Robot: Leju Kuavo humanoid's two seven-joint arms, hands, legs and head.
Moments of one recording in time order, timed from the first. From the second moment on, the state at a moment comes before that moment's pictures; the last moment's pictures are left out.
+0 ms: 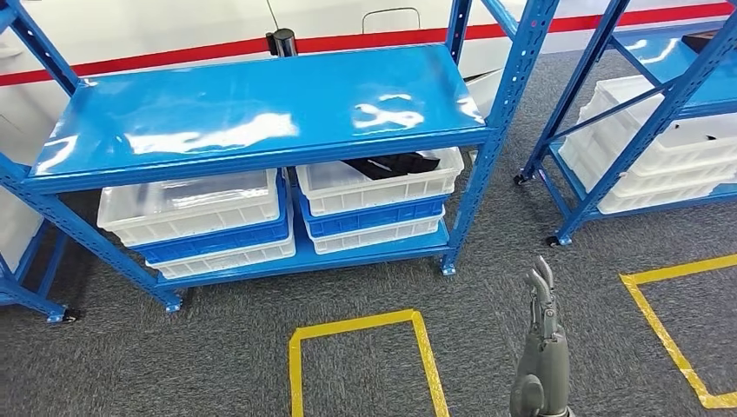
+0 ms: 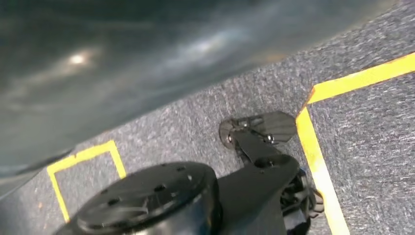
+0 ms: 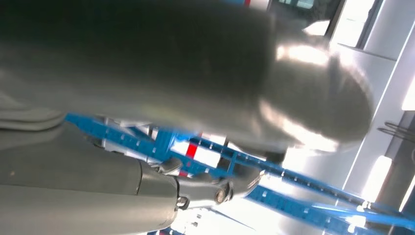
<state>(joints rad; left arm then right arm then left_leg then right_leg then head) -0.10 0.01 -1.56 -0.11 1.48 0.20 -0.32 0.38 -0.01 0.23 -1.93 0.24 -0.31 -0.59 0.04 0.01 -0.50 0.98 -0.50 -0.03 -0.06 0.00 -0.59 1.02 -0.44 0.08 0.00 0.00</state>
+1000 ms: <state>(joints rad) -0.10 0.00 -1.56 -0.11 1.48 0.20 -0.33 0.38 -0.01 0.23 -1.93 0.27 -0.32 -0.59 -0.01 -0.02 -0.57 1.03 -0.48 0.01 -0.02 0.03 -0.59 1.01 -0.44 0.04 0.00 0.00</state>
